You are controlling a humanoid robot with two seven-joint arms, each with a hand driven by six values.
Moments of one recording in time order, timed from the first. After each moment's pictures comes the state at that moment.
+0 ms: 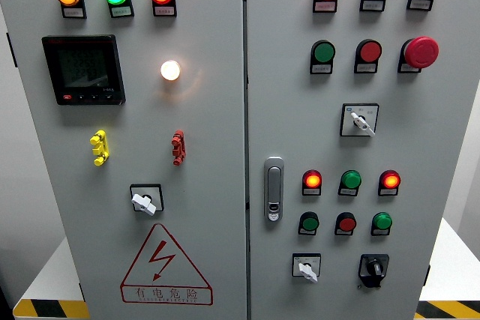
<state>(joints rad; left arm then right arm) -0.01 -0.09 0.04 -0.12 -0.07 -0.02 -0.15 -0.13 0.12 0.37 -0.08 -0.20 0.17 0.14</state>
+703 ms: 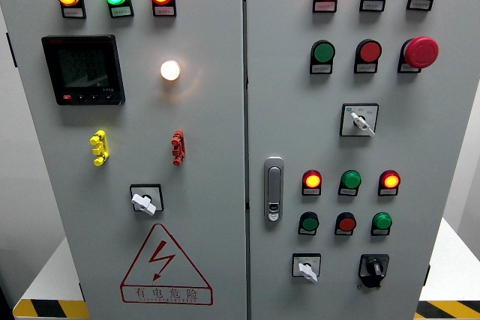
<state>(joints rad) -0.01 -0.09 0.04 -0.12 -0.07 -0.02 -0.15 -0.12 0.12 0.37 -0.06 -0.20 0.17 0.12</state>
